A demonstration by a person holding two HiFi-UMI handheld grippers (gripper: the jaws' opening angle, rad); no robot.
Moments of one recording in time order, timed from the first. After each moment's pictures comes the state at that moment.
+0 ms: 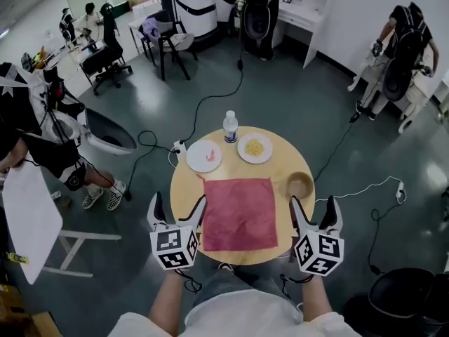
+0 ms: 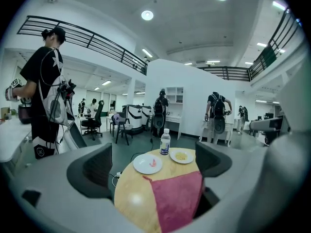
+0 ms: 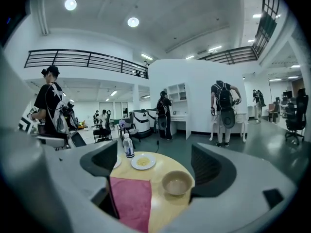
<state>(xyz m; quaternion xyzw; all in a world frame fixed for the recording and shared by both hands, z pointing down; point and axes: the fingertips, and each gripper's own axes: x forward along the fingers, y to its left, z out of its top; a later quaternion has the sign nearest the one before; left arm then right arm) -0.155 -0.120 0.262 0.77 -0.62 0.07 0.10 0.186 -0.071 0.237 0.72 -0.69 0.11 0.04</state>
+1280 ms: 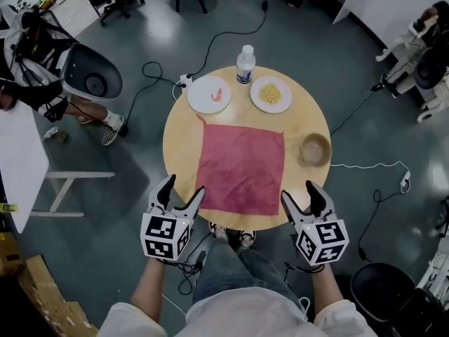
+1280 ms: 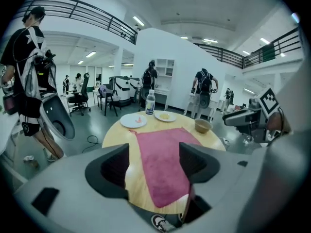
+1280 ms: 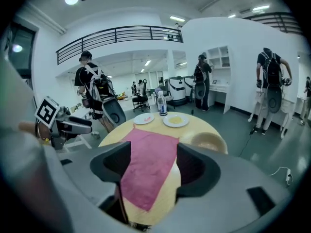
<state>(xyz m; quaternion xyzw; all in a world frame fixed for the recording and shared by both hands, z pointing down) -0.122 -0.058 0.380 0.80 -0.53 0.20 0.20 0.137 -0.062 0.362 0.50 -0.82 0.20 0.21</state>
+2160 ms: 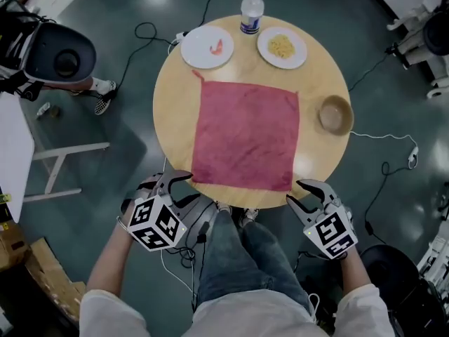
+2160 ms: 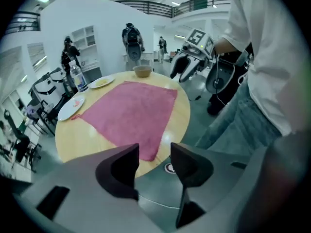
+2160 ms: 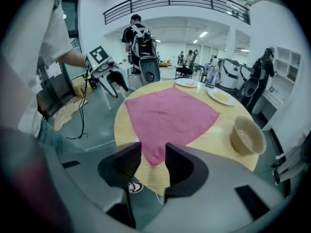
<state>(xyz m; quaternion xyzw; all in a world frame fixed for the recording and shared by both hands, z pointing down) -0.099 0.028 0.484 0.86 -0.16 0.48 0.07 0.120 0.020 0.466 0.23 -0.87 0.12 0.43</state>
